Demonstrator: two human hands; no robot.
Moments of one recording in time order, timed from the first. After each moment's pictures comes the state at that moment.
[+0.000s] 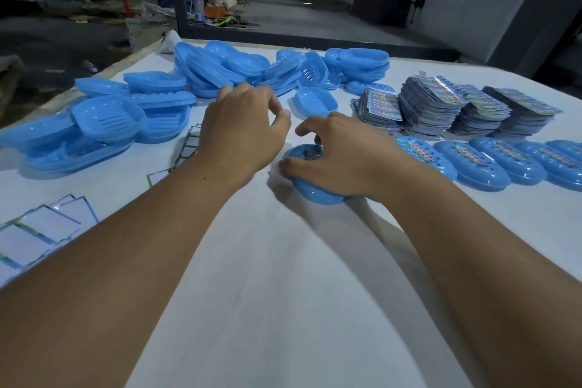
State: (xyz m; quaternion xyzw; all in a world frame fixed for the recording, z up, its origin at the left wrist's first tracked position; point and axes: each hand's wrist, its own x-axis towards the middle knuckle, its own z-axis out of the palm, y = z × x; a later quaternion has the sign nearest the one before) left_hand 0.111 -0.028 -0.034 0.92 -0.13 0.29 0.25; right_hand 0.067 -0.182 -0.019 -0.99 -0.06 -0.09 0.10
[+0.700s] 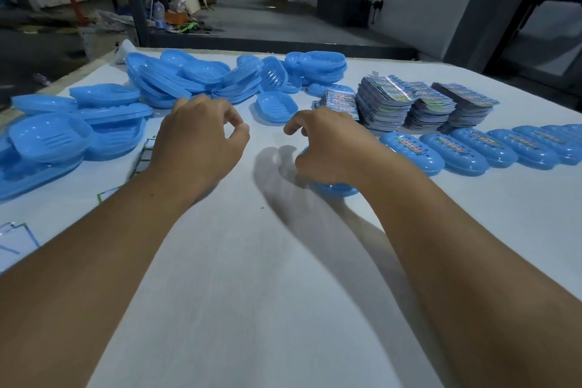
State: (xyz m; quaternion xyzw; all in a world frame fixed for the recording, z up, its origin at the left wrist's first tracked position) left_hand 0.110 -0.026 -0.034 0.92 -0.15 0.27 0.24; right_hand 0.065 -0.214 -0.010 -0.99 -0.01 -0.07 0.14
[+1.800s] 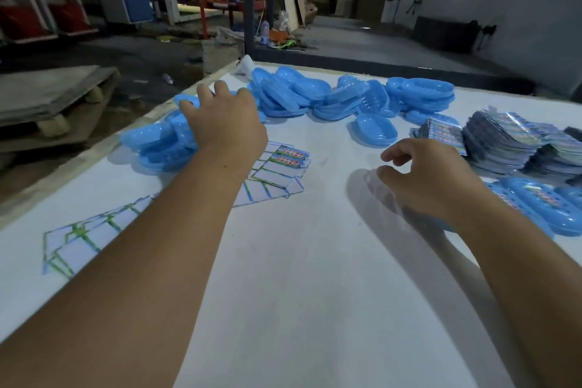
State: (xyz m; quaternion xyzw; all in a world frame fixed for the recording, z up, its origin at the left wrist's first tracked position) left_hand 0.121 0.054 -0.007 0.96 0.13 0.24 -0.02; right_hand 0.074 -0.208 -0.023 -0.97 -0.01 -0.15 0.18
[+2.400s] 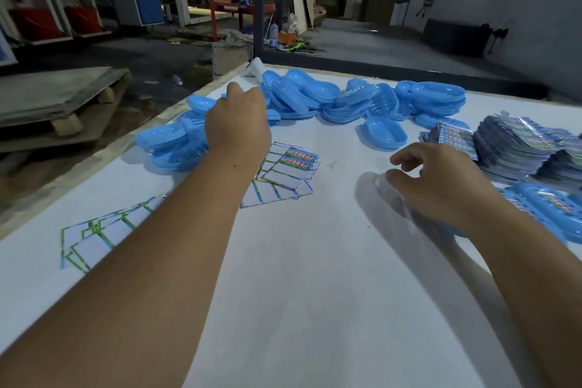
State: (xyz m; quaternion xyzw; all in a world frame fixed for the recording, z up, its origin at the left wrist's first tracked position) left_hand 0.122 0.058 -0.005 0.95 0.09 0.27 0.11; right_hand 0.072 -0.208 -0.021 -0.97 -0.01 -0.13 0.20
